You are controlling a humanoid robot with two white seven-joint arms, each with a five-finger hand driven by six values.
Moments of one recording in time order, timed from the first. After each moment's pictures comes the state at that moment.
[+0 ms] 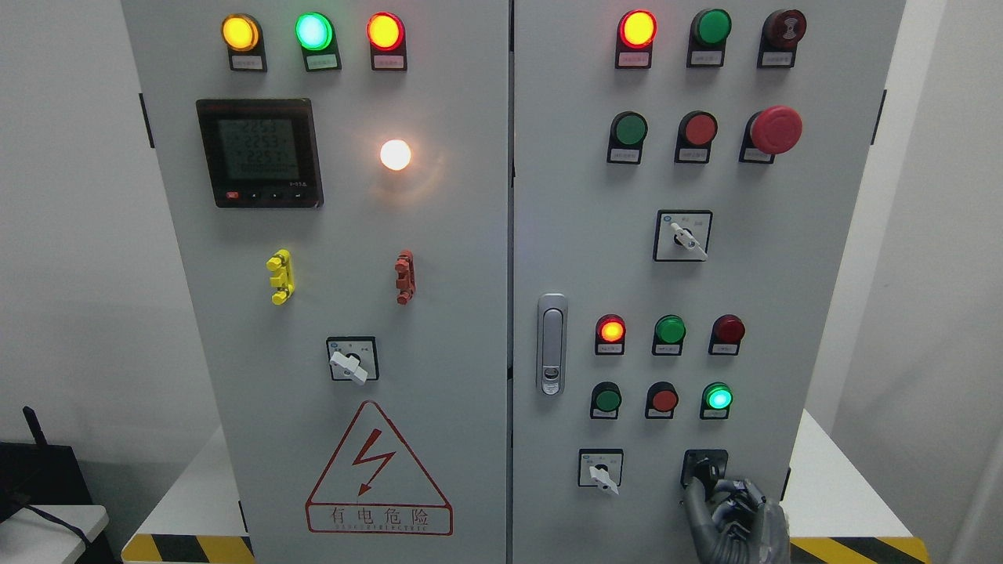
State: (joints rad) left arm 0.00 -0.09 0.08 0.06 0.00 -0.16 0.05; right arm -0.27 0.13 0.00 -1.55 0.22 0.15 -0.36
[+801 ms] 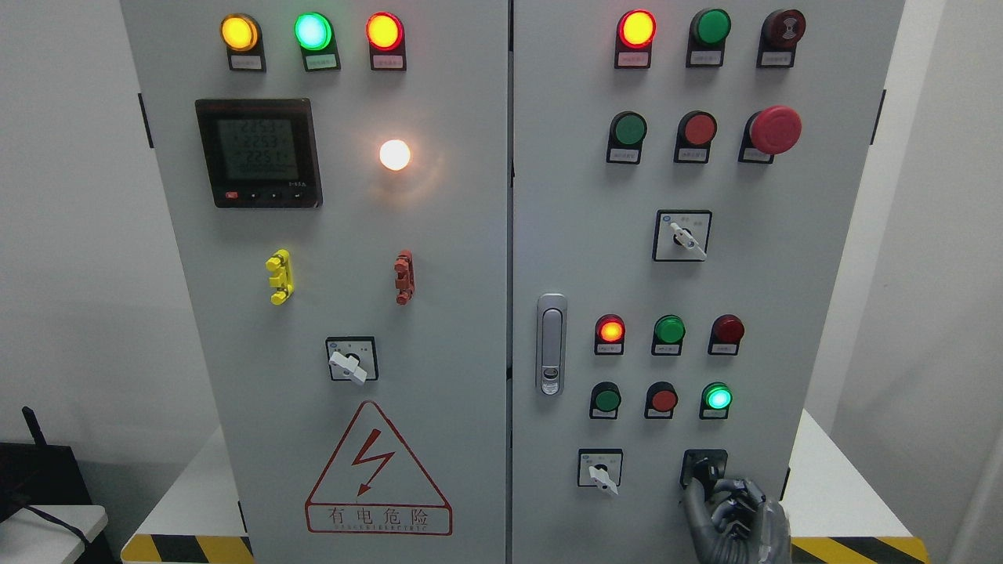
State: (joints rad) left arm 0.00 -0.09 0.08 0.06 0.00 -0.16 0.05; right arm -0.27 0.13 0.00 -1.55 0.27 0.15 -0.36
